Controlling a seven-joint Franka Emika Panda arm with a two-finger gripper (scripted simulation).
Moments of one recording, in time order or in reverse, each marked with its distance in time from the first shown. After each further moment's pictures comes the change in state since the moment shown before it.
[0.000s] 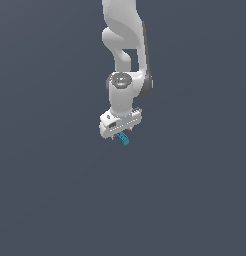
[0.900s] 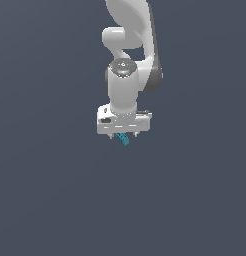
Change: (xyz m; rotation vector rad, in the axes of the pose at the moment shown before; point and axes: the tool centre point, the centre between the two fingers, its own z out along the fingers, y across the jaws) arm 0.060 0.025 -0.070 -0.002 0.028 0.432
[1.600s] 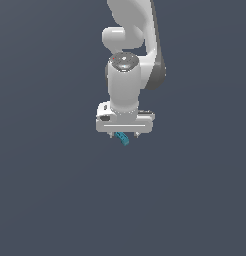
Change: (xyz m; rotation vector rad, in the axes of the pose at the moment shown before) arm 0.015 -0.002 -0.019 0.004 0.007 0.105
